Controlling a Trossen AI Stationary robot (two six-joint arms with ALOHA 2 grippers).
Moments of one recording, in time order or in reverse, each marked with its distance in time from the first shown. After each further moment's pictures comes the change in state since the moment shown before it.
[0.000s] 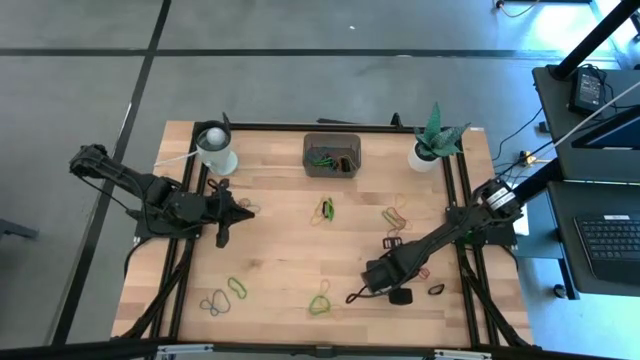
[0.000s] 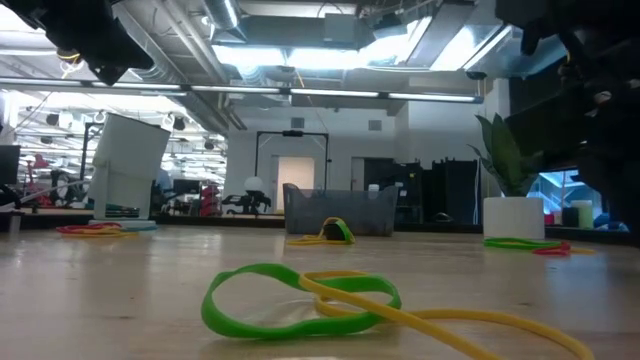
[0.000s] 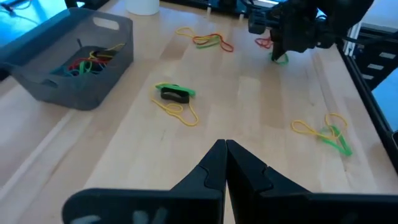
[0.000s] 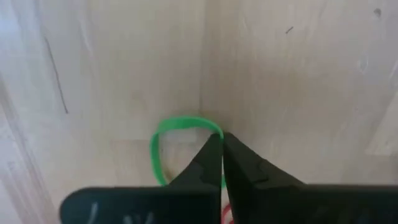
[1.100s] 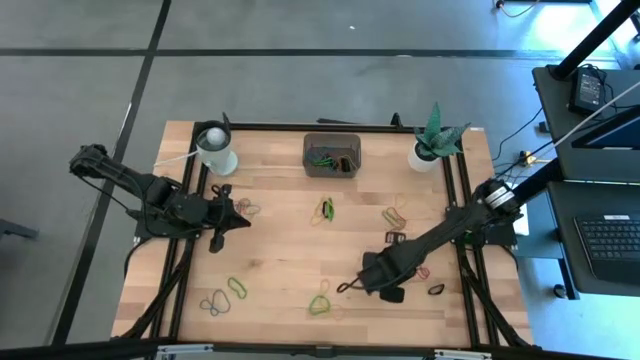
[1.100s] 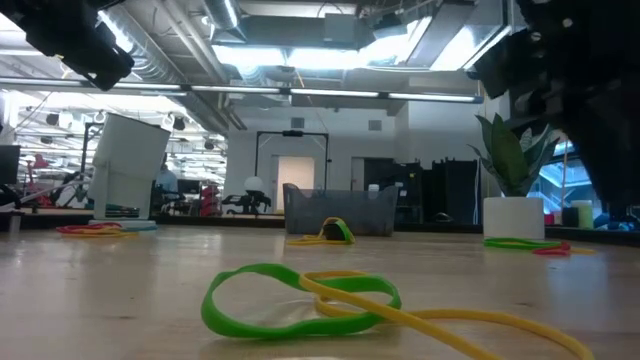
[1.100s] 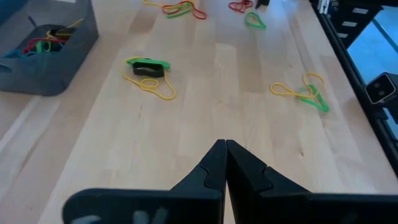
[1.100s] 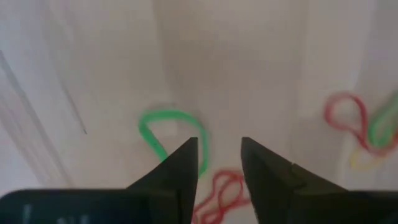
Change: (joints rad) left arm -0.001 0.000 -0.001 -0.068 0.141 0.045; right arm -0.025 -0.022 0.205 -0.248 0.103 0.193
